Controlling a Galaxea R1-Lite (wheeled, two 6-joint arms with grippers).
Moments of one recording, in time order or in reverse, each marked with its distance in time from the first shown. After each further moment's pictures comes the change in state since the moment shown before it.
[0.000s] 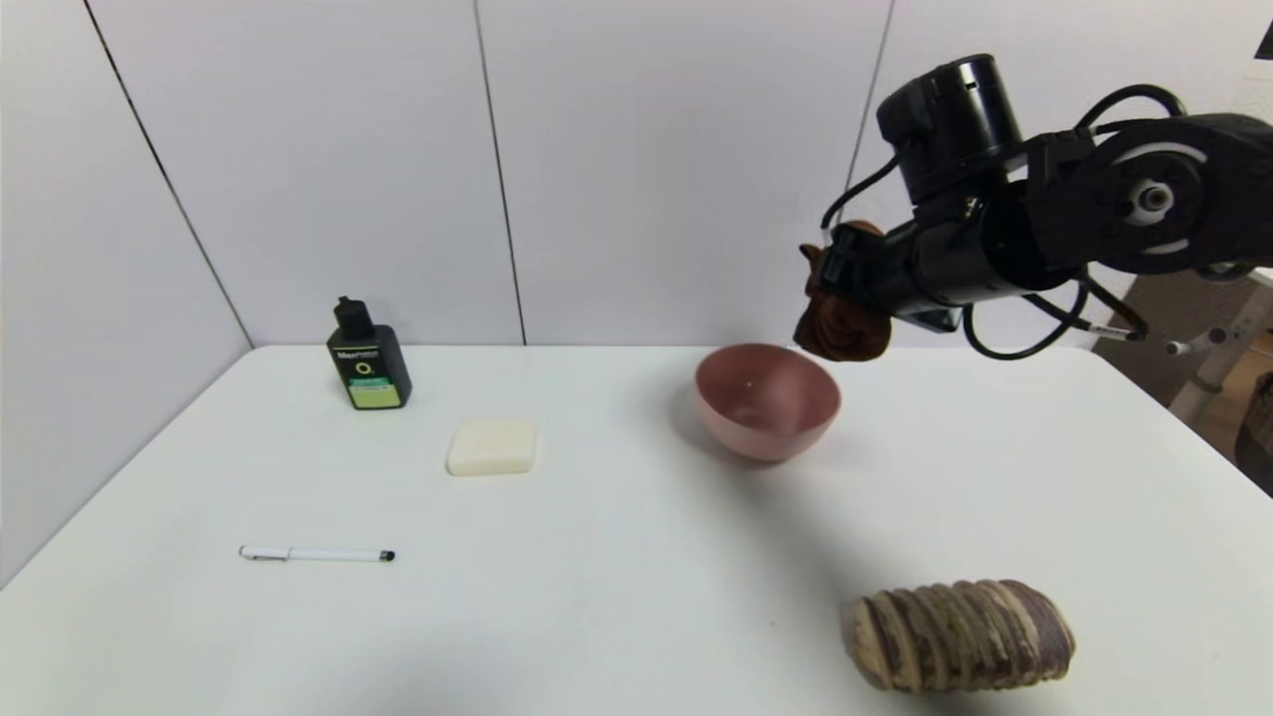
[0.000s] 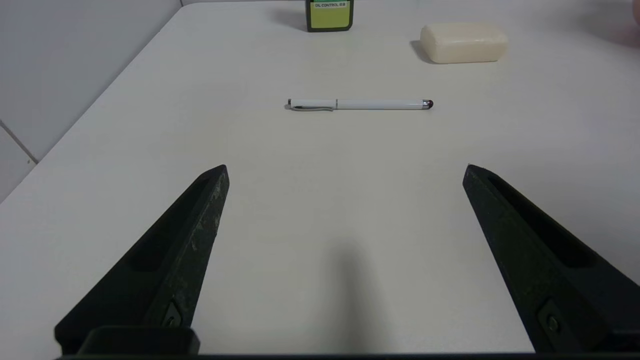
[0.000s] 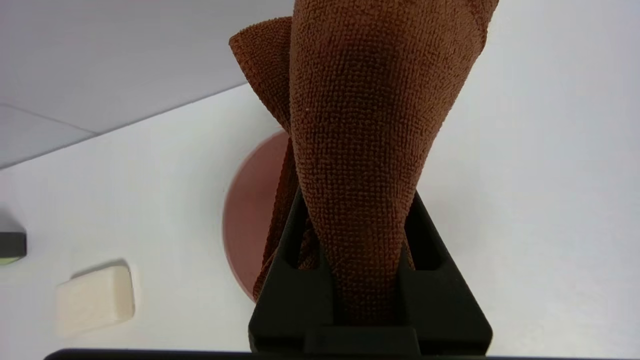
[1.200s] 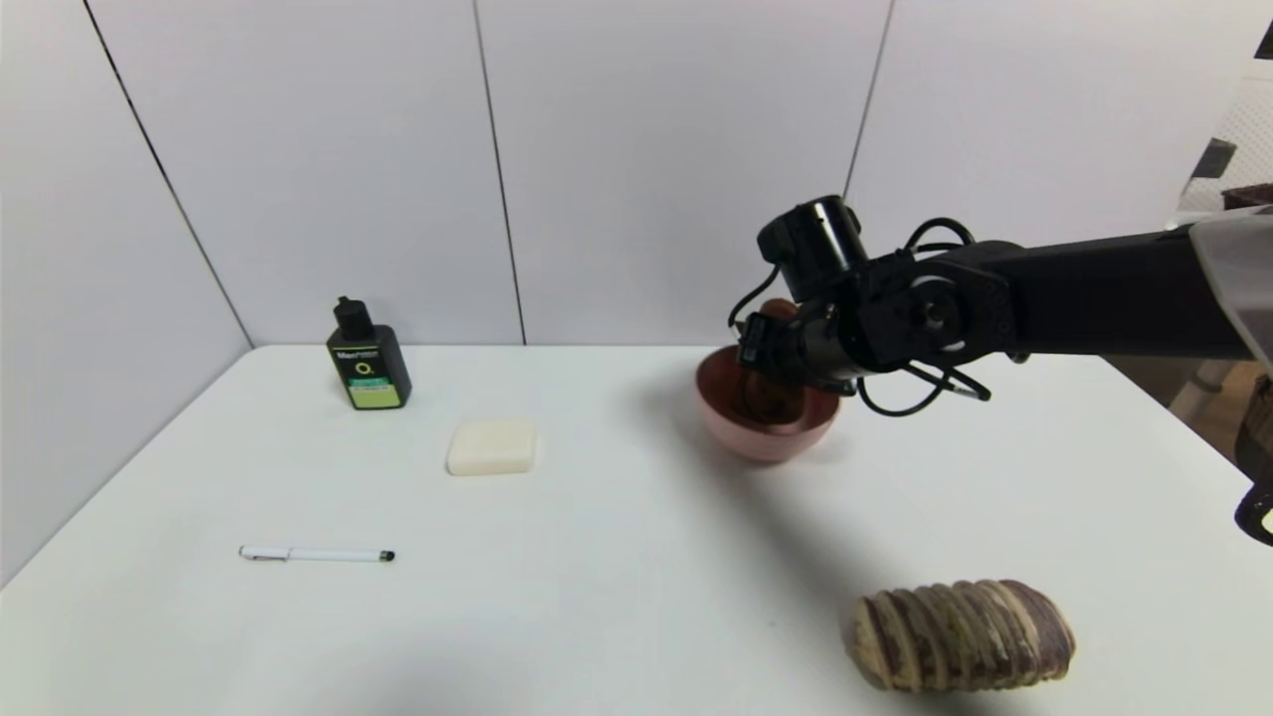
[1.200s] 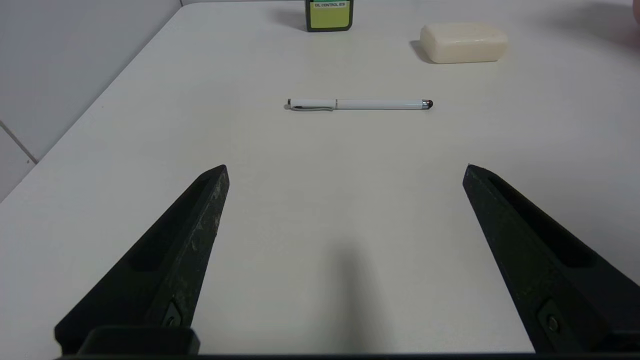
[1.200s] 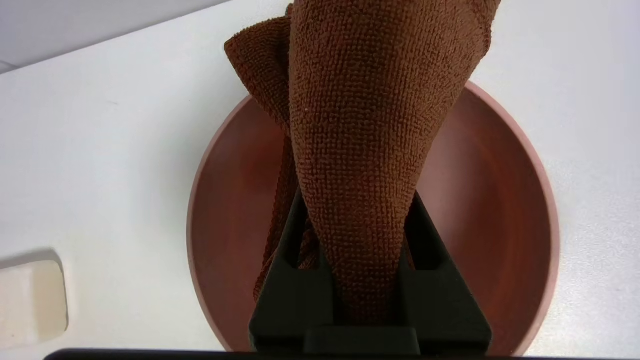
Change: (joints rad) left arm 0.000 0.000 0.000 0.000 0.000 0.000; right arm 0.048 0.196 0.043 -0.130 0.027 -0.001
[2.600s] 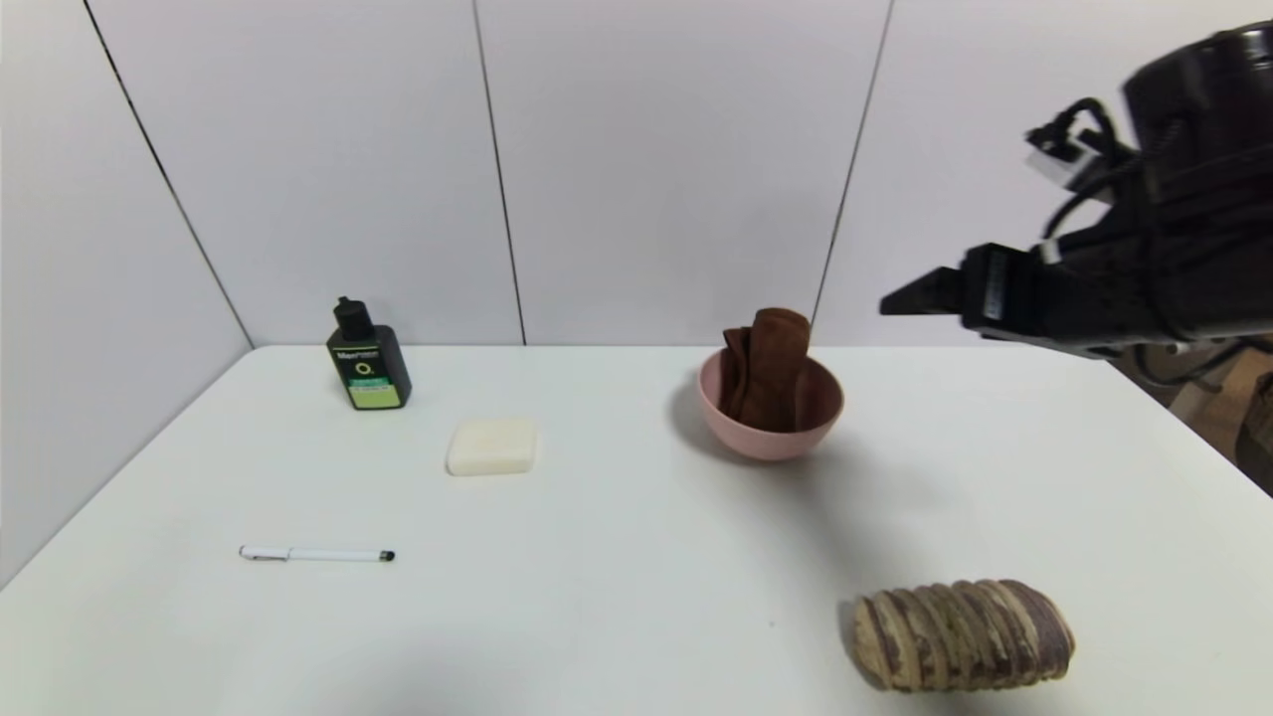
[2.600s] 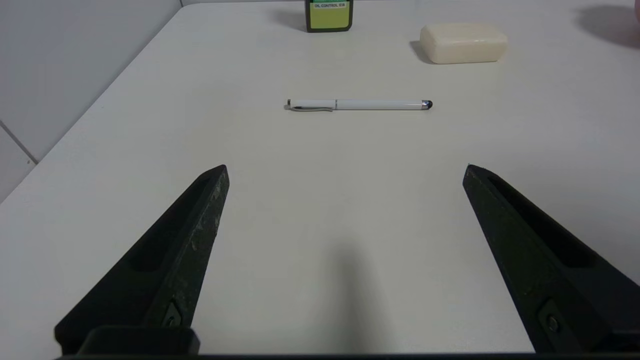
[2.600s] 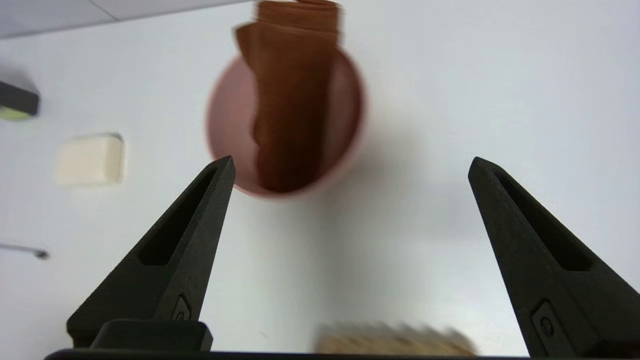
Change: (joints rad) left arm 0.000 0.000 0.000 0.000 0.000 0.000; right arm -0.221 -0.556 0.316 0.110 0.290 -0.272
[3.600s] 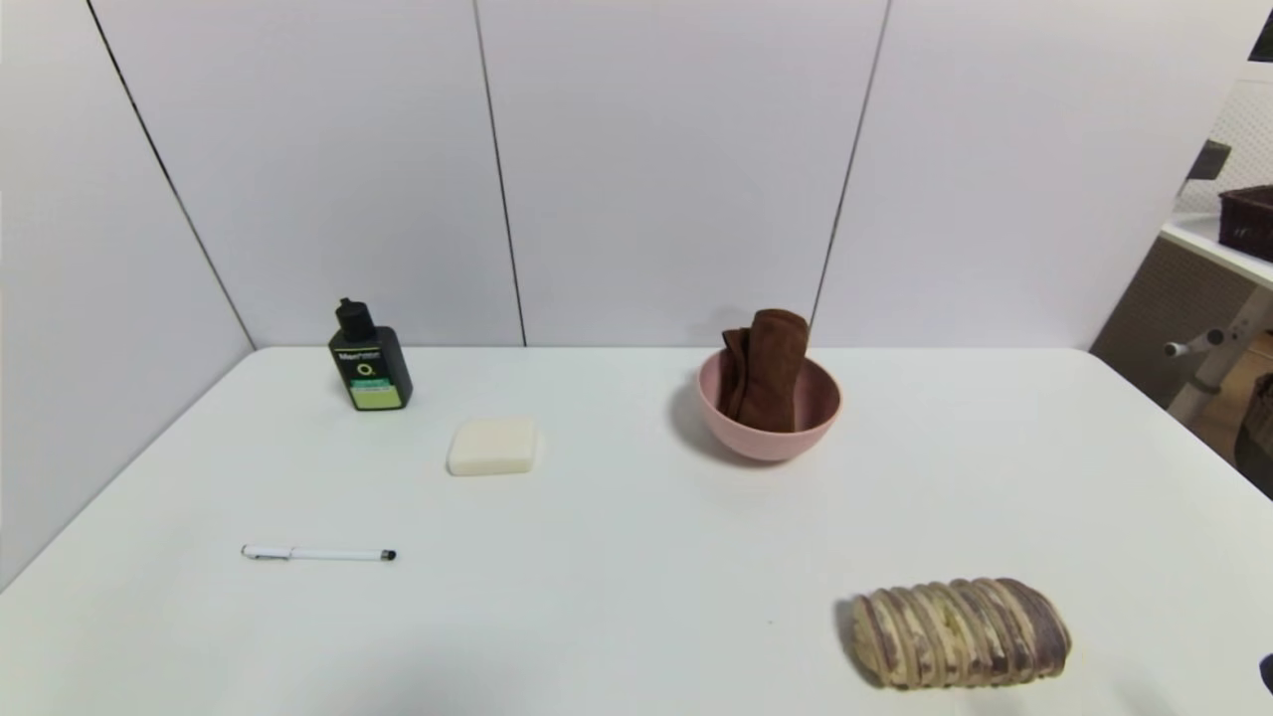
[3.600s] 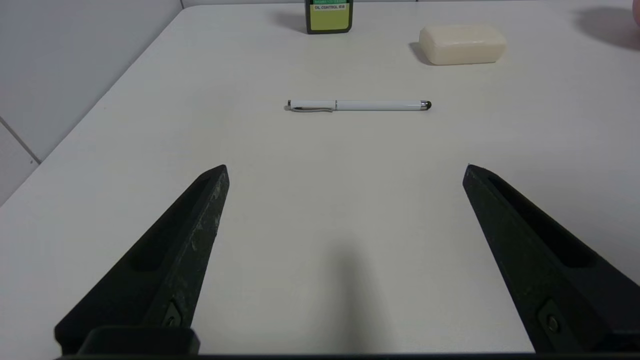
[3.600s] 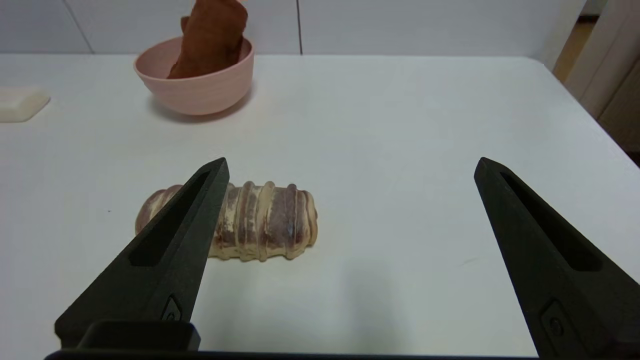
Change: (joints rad) left arm 0.000 0.000 0.000 0.000 0.000 0.000; right arm -0.324 -1.208 1.281 -0.654 0.127 -0.317
